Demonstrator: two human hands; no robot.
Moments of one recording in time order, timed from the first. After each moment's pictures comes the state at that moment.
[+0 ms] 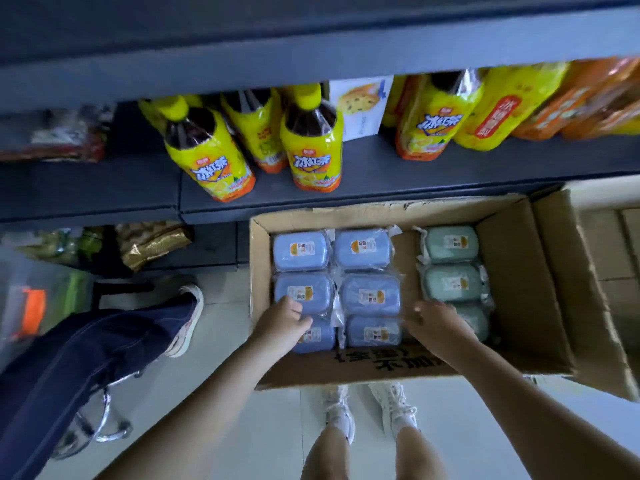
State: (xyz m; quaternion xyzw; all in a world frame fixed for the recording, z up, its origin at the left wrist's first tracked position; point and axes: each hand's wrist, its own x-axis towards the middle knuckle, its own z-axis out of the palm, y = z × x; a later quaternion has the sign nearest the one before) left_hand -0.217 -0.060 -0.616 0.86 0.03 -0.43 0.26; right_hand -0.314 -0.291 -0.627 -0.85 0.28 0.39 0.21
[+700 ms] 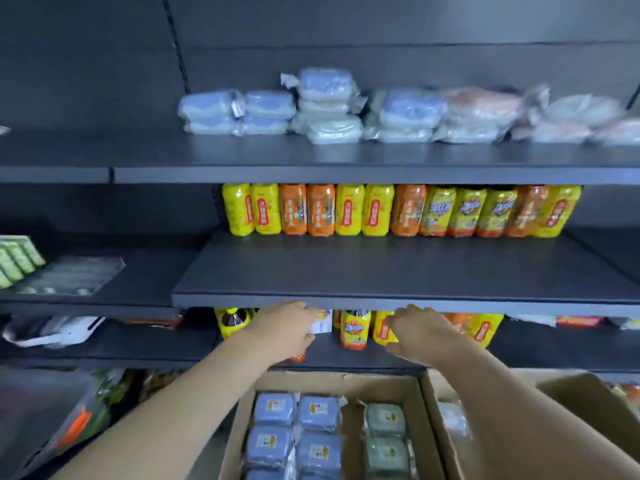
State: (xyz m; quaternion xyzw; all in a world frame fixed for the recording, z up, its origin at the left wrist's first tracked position) left_hand -0.272 -0.162 -0.200 0.93 -0.36 -0.03 -0.07; right_hand -0.340 -0.376 -0.215 -0.99 -0.02 0.09 -0.10
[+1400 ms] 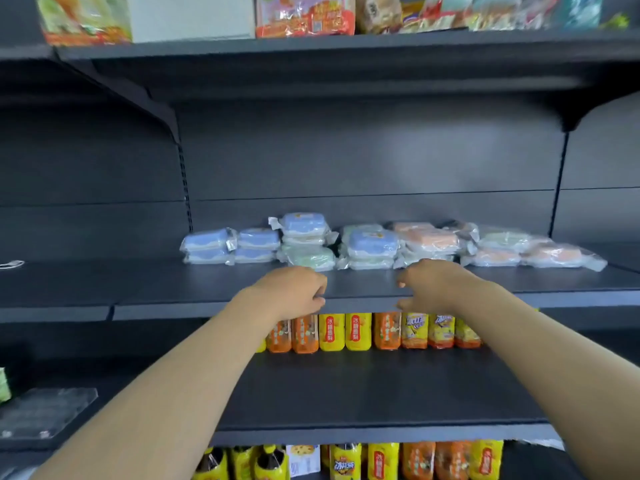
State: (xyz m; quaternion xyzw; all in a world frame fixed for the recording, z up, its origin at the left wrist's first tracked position) left_hand -0.224 -0.227 0.031 0.91 -0.39 0.11 -0.05; right_hand -0.308 -0.445 0.032 -0.98 0.03 -0.10 -0.17
